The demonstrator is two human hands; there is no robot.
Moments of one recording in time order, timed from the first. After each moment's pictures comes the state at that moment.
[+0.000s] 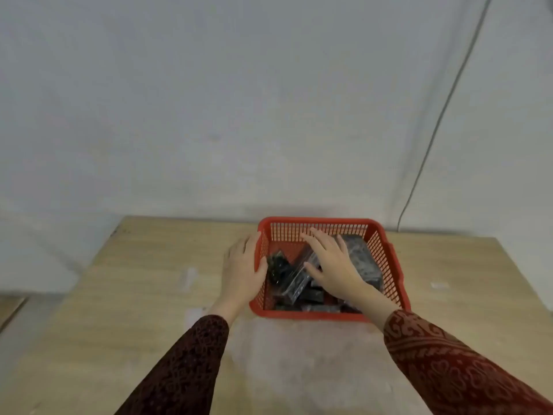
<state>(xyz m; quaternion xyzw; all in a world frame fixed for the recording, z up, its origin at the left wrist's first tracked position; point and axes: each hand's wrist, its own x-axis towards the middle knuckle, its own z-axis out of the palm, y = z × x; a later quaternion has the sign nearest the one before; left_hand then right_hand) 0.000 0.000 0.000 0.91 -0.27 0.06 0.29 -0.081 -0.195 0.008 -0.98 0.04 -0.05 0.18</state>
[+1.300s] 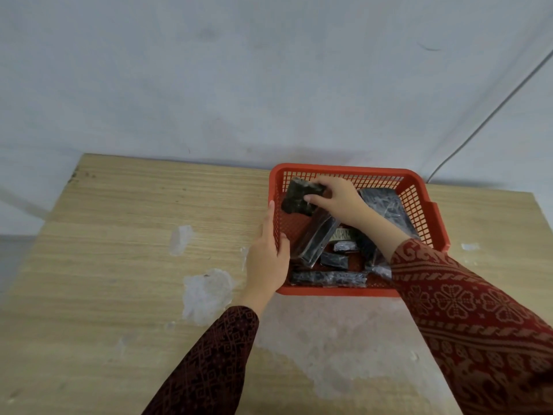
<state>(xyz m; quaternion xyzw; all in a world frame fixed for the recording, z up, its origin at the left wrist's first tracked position) 0.013 -0.012 -0.088 0.85 -0.18 -0.07 0.49 0.029 -0.205 -0.023 -0.93 0.09 0.00 0.36</state>
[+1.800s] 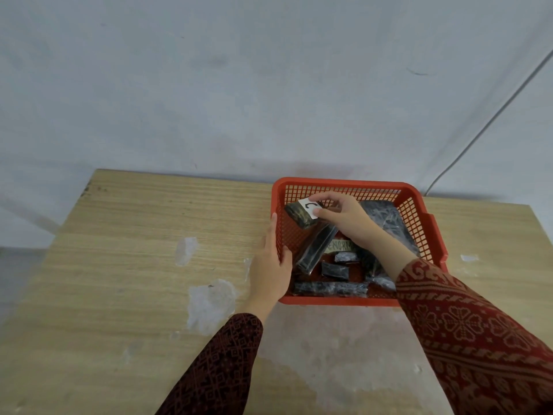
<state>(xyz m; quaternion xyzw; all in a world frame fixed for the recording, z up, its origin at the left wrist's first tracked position) 0.013 -0.011 -0.083 0.86 -0.18 -0.10 0.48 0.010 -0.204 -0.017 -0.79 0.17 0.01 0.58</state>
